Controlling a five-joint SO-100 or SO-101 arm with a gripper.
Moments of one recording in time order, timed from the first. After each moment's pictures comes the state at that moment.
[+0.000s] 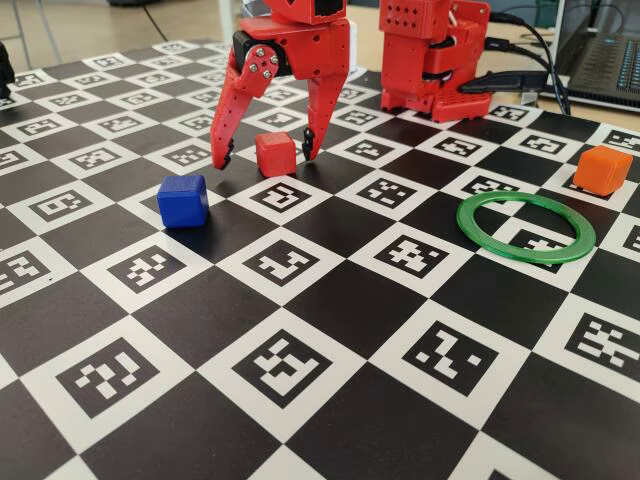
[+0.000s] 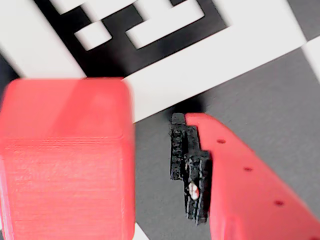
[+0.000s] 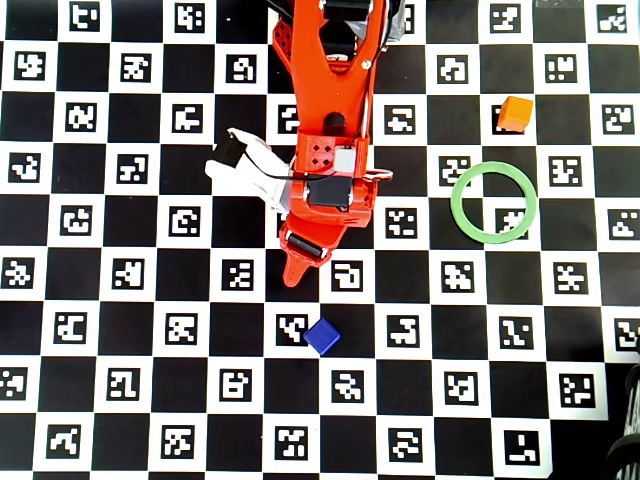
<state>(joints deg) 5.3 90.6 121.6 56.1 24.1</state>
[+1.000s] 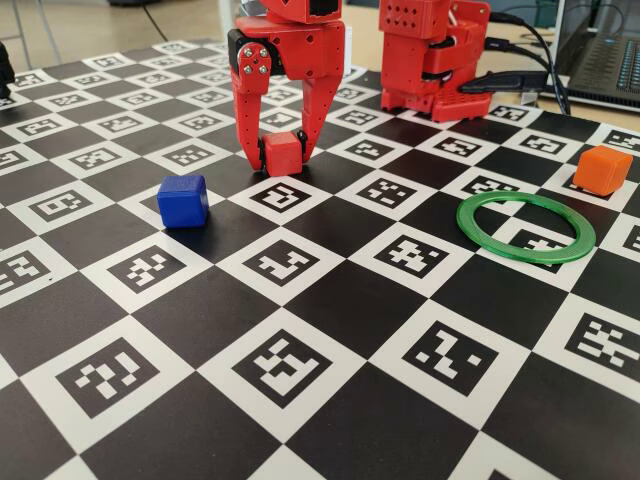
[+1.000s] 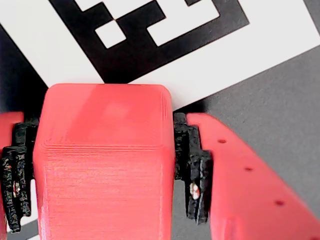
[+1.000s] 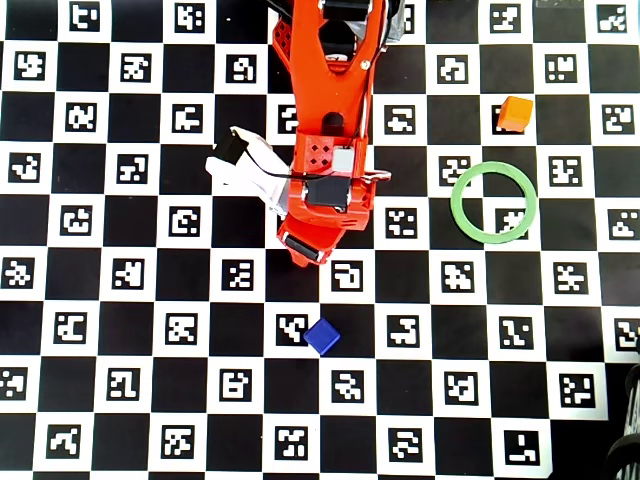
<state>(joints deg) 5.7 90.5 121.6 55.1 23.5</state>
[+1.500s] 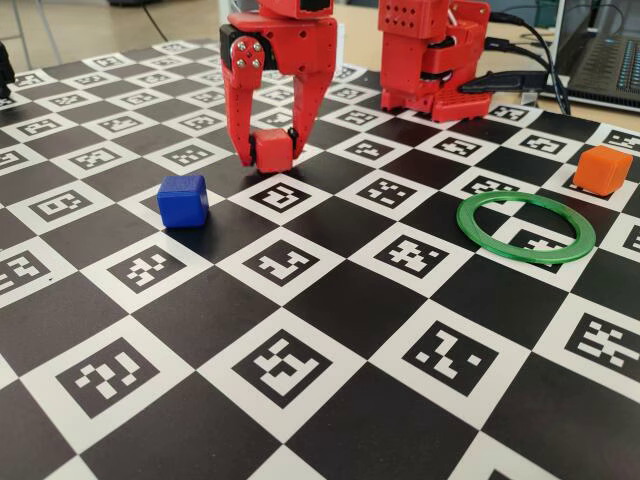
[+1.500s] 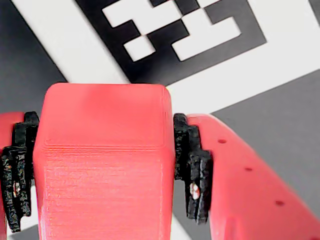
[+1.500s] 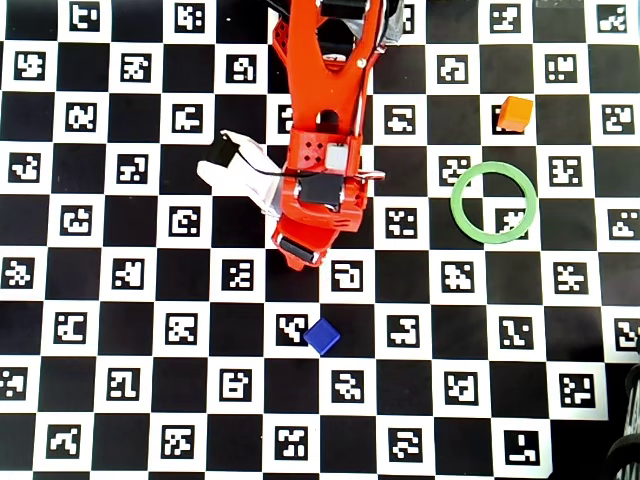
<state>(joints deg) 9.2 94.1 119.0 59.7 18.9</state>
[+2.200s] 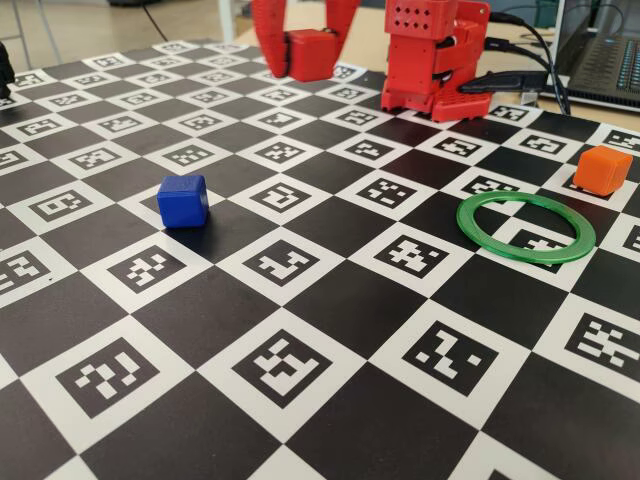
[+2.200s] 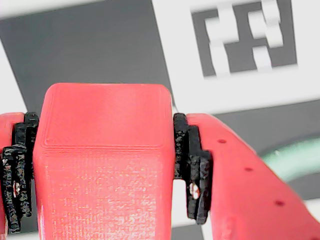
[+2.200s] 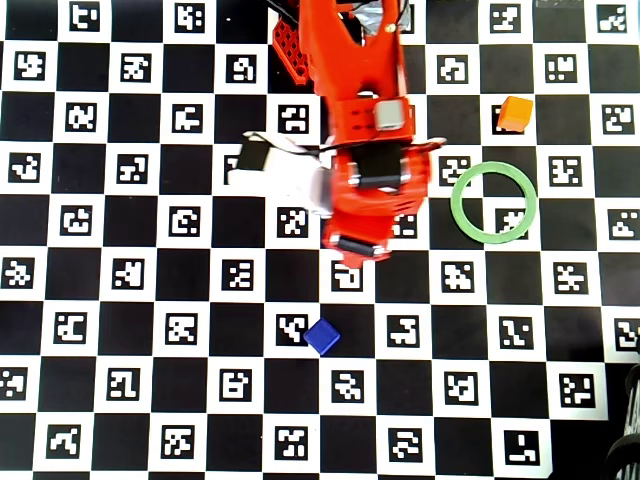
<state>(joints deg) -12.4 96.6 92.7 87.2 24.3</state>
